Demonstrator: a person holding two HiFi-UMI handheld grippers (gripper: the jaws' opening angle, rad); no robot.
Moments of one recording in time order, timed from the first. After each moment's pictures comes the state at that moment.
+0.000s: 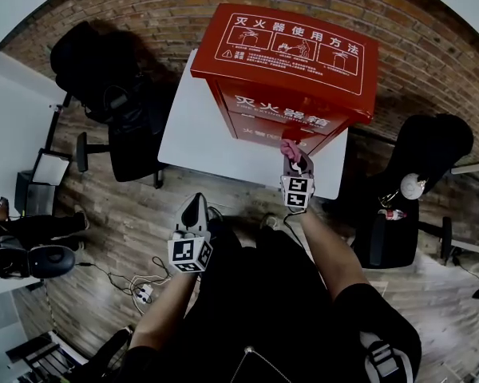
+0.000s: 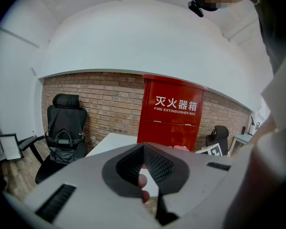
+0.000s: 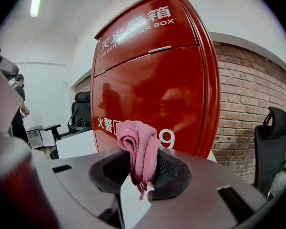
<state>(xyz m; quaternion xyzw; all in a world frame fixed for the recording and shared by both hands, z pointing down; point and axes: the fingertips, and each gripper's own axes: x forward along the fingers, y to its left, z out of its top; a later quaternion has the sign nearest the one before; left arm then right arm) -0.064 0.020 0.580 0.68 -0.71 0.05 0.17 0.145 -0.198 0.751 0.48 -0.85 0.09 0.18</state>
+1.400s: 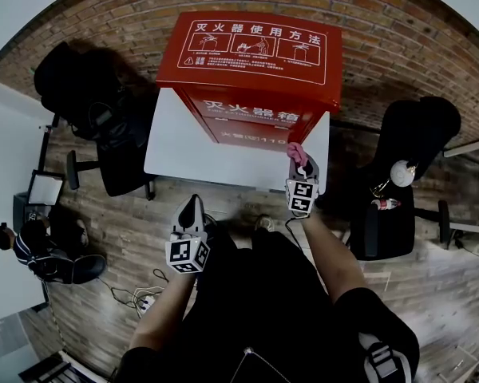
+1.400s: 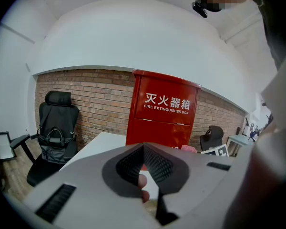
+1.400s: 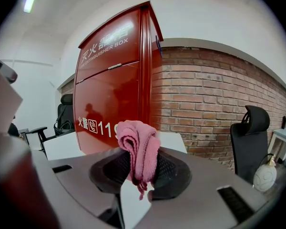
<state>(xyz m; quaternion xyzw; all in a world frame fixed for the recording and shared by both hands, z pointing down) -0.026 -0.001 0.587 0.70 -0.69 0.05 0.18 0.241 -0.198 0.747 0.55 -0.82 0.09 0.16</state>
